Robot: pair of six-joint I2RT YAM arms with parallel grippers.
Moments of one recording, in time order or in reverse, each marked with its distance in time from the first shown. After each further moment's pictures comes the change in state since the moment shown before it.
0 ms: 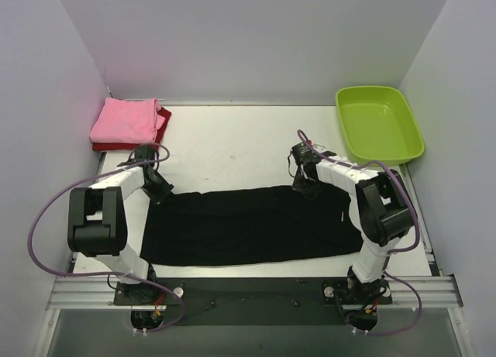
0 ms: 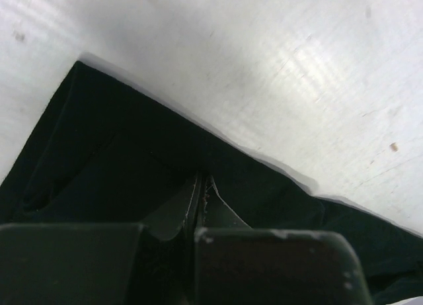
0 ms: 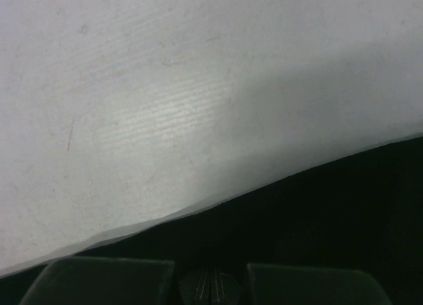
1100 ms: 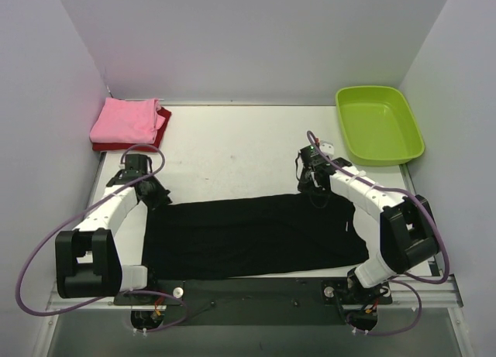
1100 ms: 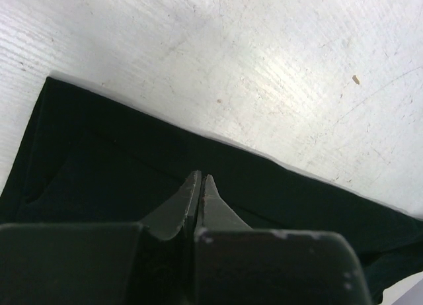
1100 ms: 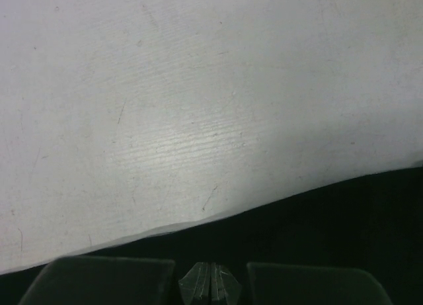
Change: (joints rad) left arm 0.003 -0.292 -0.129 0.016 0.024 0.039; right arm 0.021 -0.244 -0.090 0.000 0.023 -0.039
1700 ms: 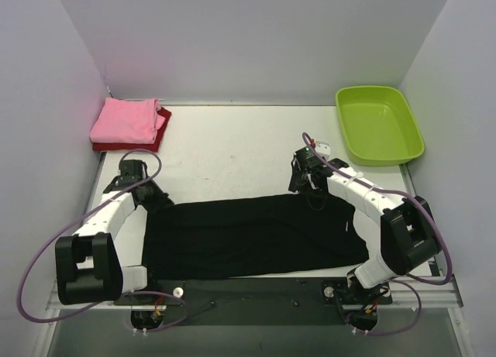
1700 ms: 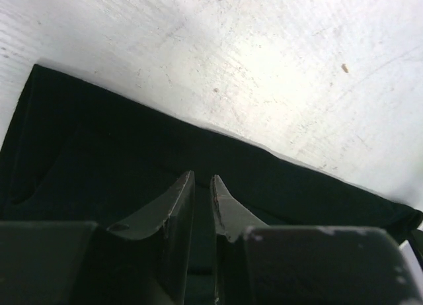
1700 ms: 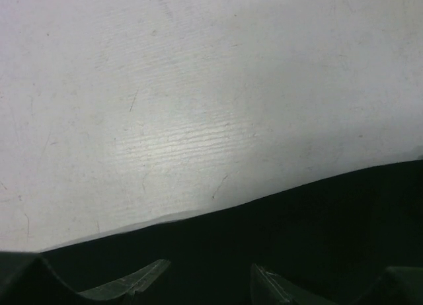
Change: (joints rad) left arm 0.068 -0.076 -0.071 0.032 0.111 -0.003; right arm 0.048 -0.012 0.010 -0.027 0.035 0.009
